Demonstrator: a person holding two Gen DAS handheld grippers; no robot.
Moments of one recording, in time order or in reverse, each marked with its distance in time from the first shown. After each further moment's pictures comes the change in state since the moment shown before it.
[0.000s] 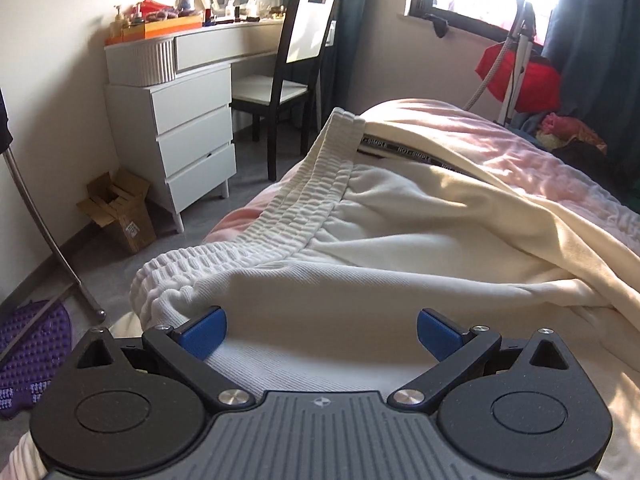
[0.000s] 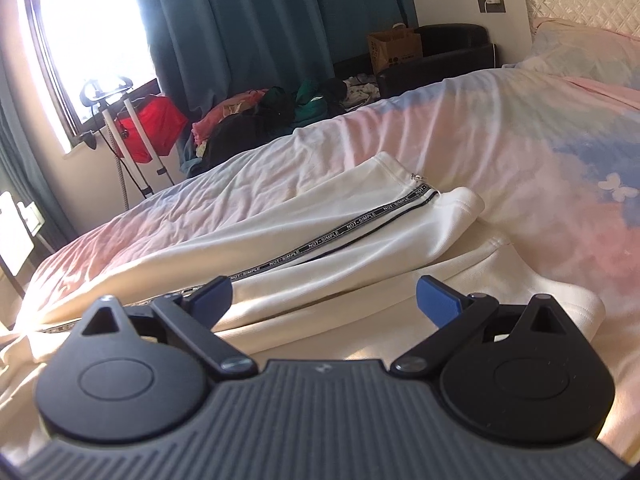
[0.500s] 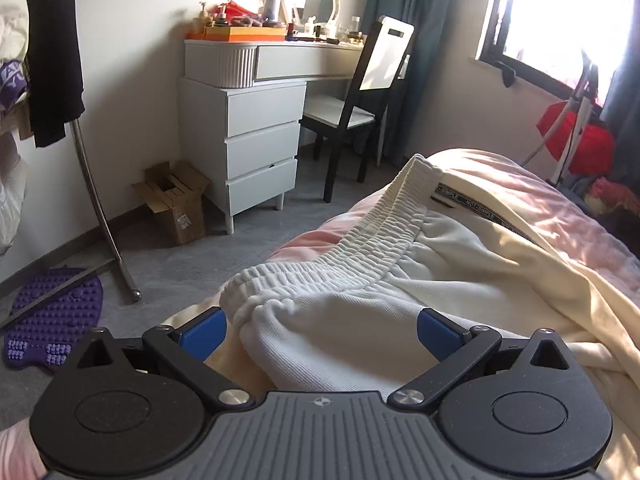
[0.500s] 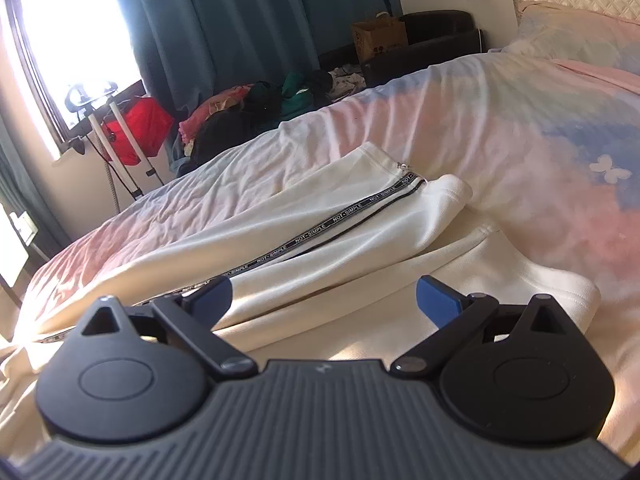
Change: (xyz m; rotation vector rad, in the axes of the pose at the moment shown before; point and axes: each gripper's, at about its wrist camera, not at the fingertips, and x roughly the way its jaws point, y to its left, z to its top) left arm -0.033 0.034 -0.001 -0.211 -0.048 0.118; right arm 0.004 -0.009 0.001 0.047 0.030 -0.021
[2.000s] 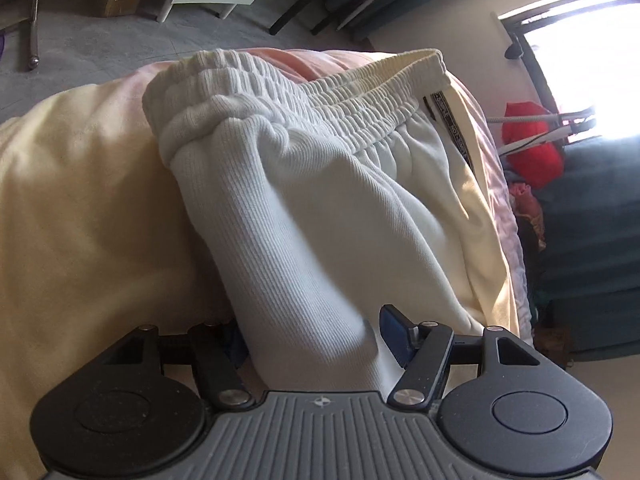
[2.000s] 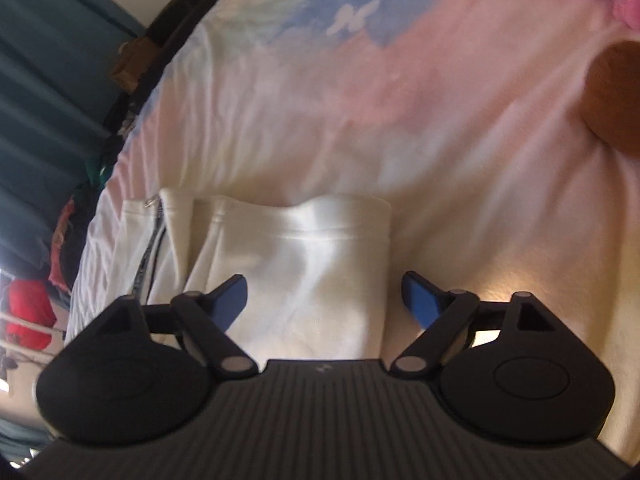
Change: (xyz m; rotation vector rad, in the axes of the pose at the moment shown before) left arm 0.041 0.068 -0.029 -0.464 0.456 -0.460; right arm 0.015 -0.165 -0.038 0.810 0.045 -0.339
